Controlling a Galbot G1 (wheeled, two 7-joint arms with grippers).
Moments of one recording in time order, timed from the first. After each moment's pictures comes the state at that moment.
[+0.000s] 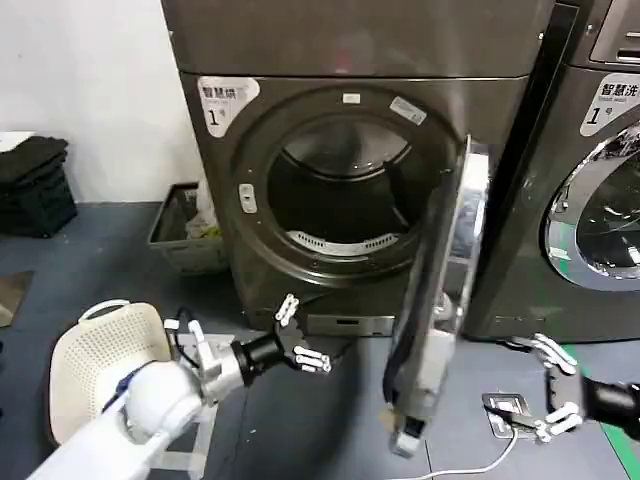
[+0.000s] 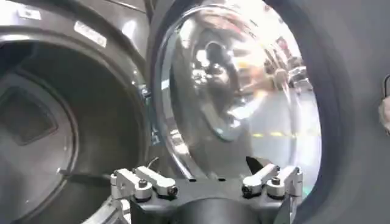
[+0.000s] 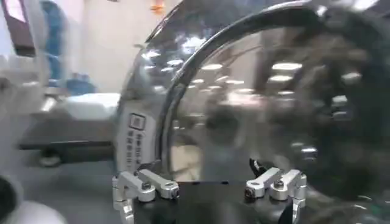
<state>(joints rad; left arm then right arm) 0.97 -0.86 -0.11 -2.05 -0.47 0.10 0.44 -1.84 0.83 1.34 1.93 0.88 0.22 -1.07</state>
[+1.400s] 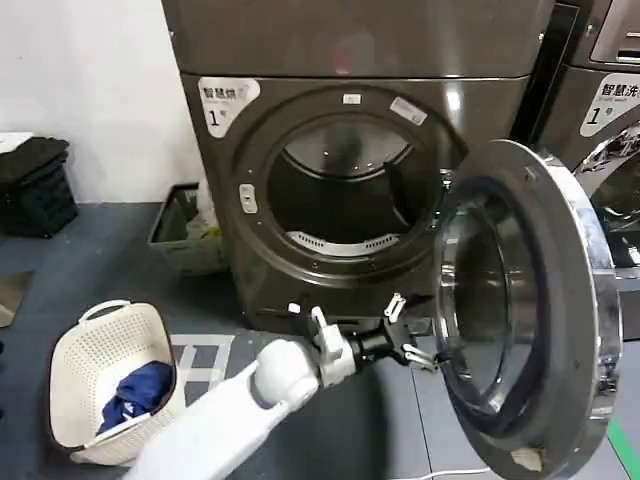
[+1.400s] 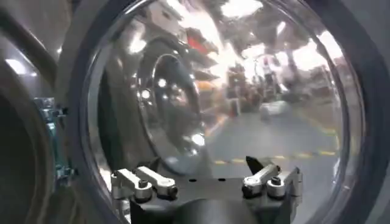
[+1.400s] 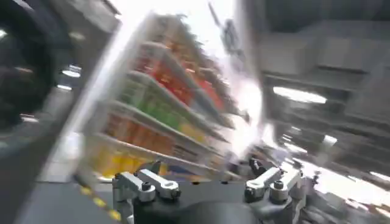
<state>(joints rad) 0.60 -1.19 0.31 -1.74 -0.42 0.08 0.36 -1.90 1.44 1.88 1.76 0.47 0.20 0.09</state>
